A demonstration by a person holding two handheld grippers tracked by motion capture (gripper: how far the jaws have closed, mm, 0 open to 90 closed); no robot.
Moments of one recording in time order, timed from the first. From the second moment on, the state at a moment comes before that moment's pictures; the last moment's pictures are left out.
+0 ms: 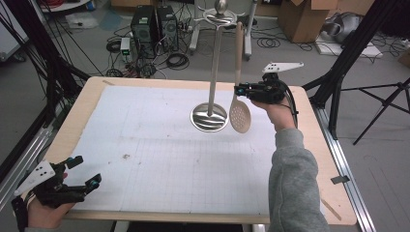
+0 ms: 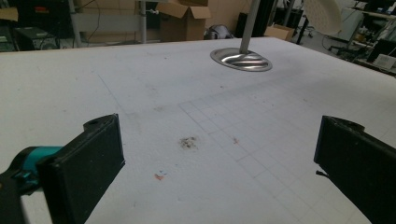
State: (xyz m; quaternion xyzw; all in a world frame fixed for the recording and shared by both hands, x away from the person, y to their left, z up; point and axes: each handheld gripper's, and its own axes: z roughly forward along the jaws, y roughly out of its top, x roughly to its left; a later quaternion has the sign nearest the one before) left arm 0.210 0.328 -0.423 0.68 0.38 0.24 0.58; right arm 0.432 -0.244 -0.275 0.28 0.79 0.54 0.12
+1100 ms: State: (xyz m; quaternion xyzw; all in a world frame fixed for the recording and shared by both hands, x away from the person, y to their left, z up) left arm 0.210 0.326 -0.422 0.68 0.38 0.24 0.59; right arm 0.425 -0.238 -0.282 0.31 0.76 0.55 0.18
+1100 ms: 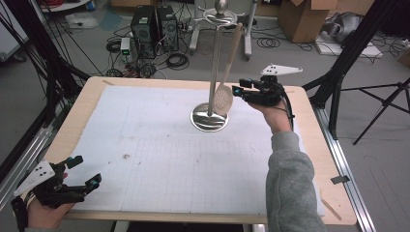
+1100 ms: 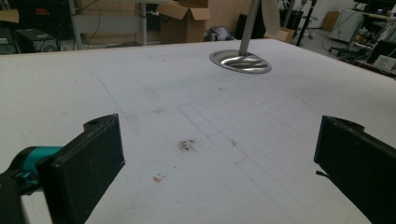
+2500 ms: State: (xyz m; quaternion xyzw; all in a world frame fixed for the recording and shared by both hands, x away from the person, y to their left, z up) left arm 0.218 0.325 -0.417 0.67 0.38 0.24 0.59; right arm 0.369 -0.251 -0.318 0.28 0.77 0.55 0.17
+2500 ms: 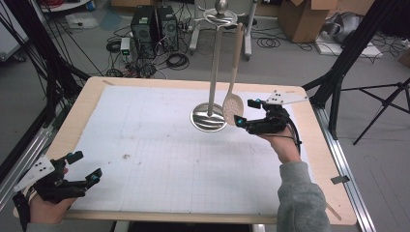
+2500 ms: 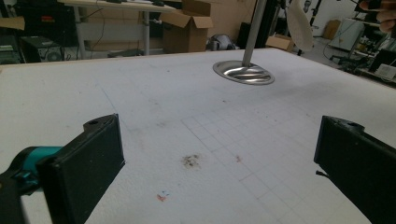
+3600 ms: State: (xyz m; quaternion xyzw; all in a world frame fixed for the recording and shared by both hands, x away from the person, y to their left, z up) left arm 0.238 0.316 -0.424 0.67 0.38 0.22 0.60; right arm 0.319 -0.283 -0.369 0.30 0.75 0.56 0.17
